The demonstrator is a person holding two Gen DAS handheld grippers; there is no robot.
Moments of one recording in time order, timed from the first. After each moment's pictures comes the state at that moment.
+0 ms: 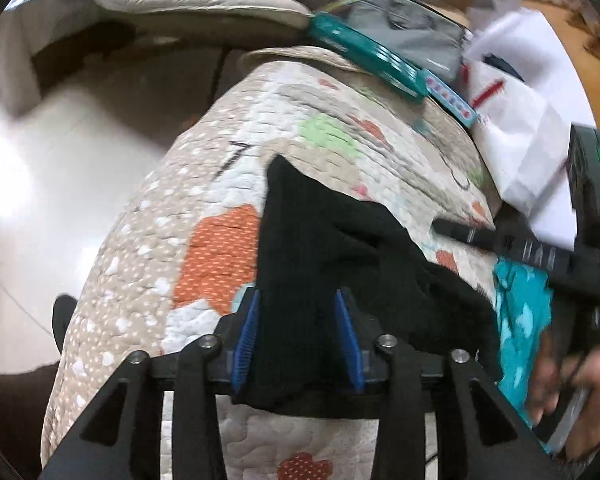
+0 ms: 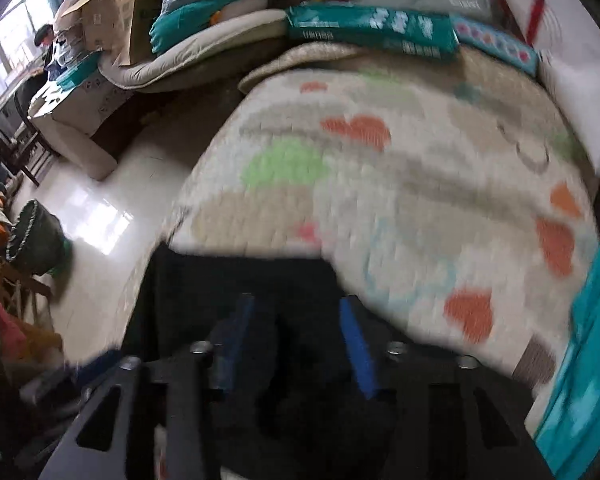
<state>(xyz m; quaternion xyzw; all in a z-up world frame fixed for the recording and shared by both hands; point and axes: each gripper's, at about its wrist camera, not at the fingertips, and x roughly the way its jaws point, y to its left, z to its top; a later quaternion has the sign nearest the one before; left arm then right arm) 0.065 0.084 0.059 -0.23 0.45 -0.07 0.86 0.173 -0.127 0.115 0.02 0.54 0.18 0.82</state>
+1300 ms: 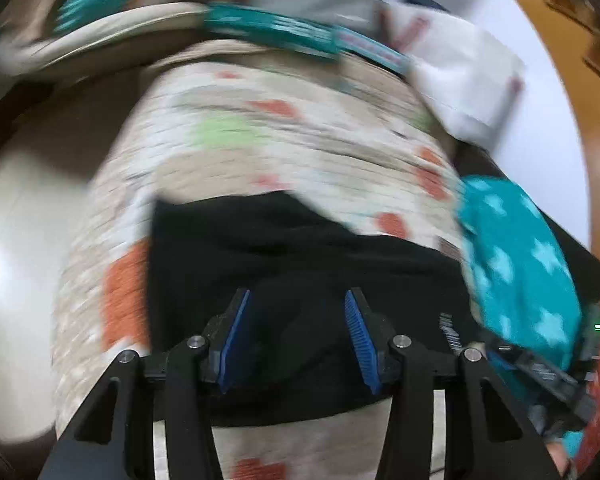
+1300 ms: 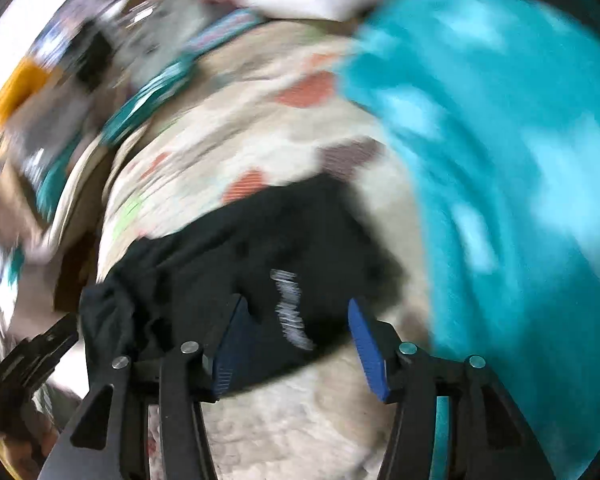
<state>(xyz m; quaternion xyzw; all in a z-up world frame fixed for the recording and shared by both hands) 0.109 -0.007 0.100 -0.12 0.47 -0.19 0.85 0.006 -0.318 0.067 0.33 0.48 -0.09 0.81</state>
